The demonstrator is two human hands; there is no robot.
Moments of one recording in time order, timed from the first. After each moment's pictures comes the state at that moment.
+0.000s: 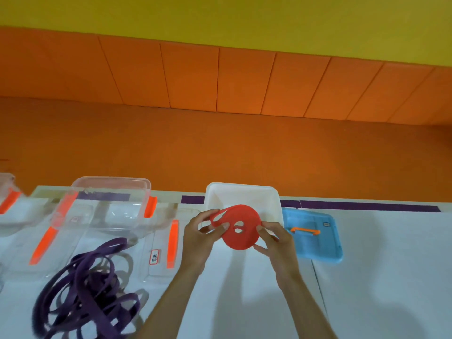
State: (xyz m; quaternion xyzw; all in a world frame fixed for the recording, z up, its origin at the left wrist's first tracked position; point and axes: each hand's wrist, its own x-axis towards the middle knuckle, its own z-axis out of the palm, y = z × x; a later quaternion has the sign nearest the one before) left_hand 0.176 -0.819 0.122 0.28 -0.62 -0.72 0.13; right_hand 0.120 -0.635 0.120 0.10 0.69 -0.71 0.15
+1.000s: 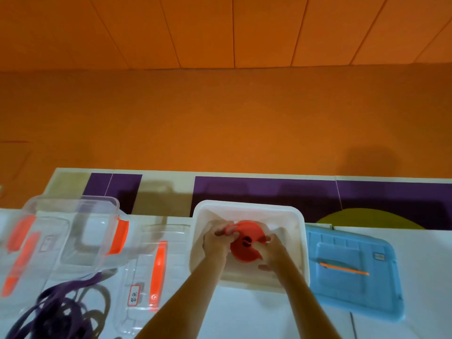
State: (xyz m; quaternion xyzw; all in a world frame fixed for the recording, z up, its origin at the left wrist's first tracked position) left_hand -0.024 -0.816 -0.055 0.54 -0.55 -0.64 -0.01; right_hand -0.070 -0.677 -0.040 0.15 0.80 -0.42 0.41
